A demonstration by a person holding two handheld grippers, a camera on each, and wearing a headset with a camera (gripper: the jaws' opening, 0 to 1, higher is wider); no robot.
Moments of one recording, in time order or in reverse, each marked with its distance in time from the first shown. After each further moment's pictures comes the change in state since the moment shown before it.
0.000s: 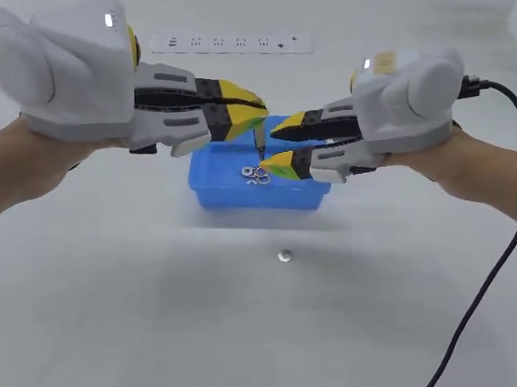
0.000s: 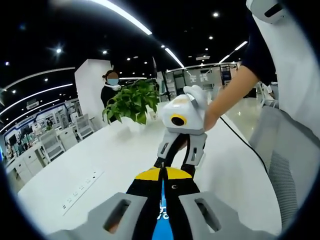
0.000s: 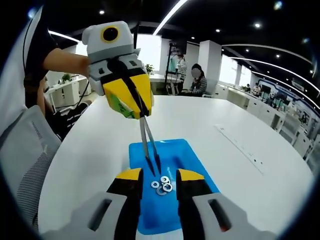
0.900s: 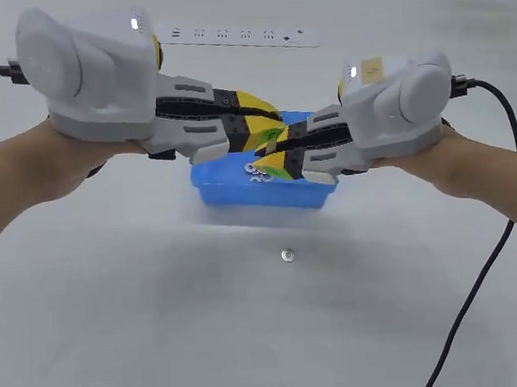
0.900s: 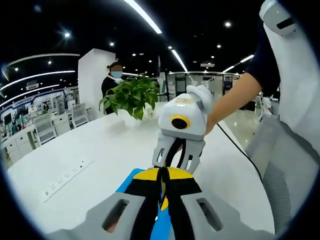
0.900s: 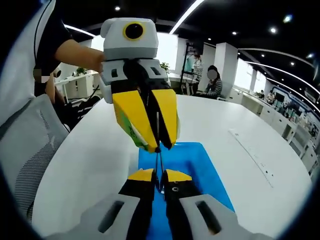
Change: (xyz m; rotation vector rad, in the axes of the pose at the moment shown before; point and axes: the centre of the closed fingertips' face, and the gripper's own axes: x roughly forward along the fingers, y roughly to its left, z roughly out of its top) left arm 0.019 -0.004 -0.019 -0.107 -0.001 -0.041; right arm 0.023 0.019 -0.001 -0.096 0.015 0.132
